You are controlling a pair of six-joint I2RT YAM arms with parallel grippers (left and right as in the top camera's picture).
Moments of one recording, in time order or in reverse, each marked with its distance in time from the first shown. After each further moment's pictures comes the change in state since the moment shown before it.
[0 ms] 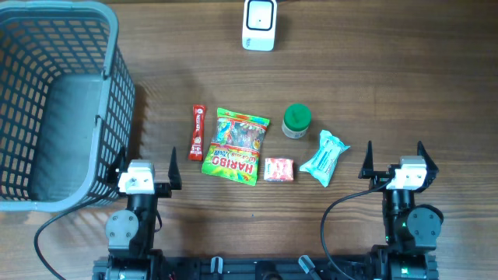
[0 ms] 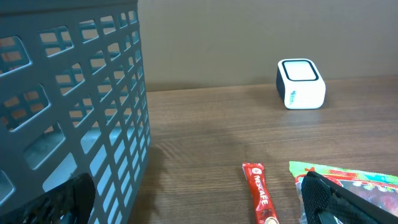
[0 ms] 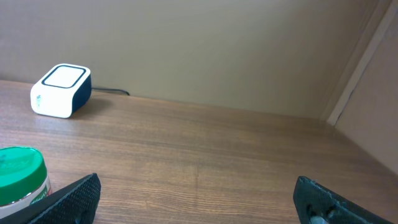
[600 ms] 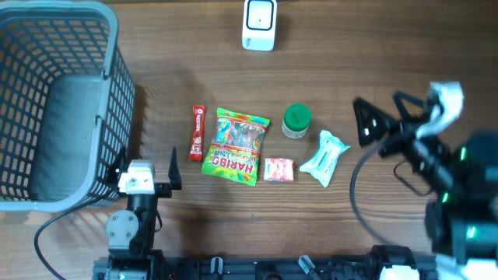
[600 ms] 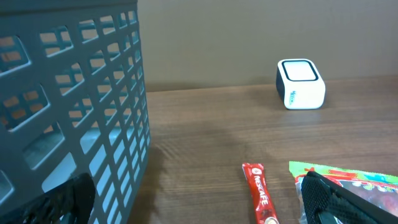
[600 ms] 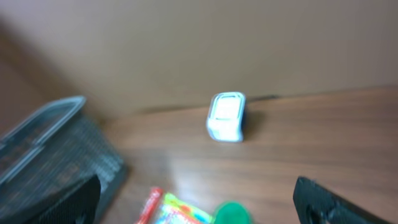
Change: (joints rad) left arm 0.000 -0.001 -0.002 0.004 0.000 -0.001; right arm 0.001 0.732 0.913 -0.402 -0.544 0.481
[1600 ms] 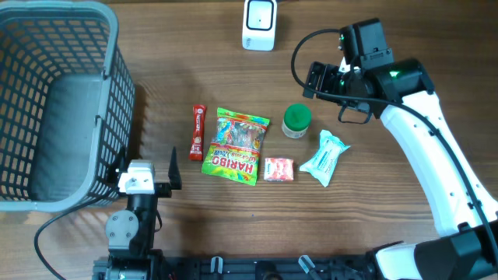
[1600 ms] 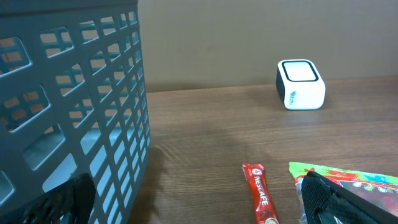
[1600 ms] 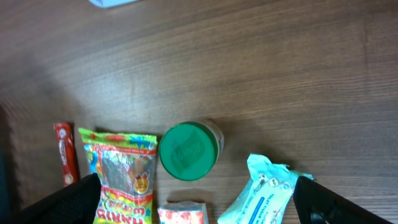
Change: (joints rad) left arm 0.000 -0.001 0.000 0.000 0.000 0.000; right arm 0.362 0.822 0.591 -0.630 0.506 0.193
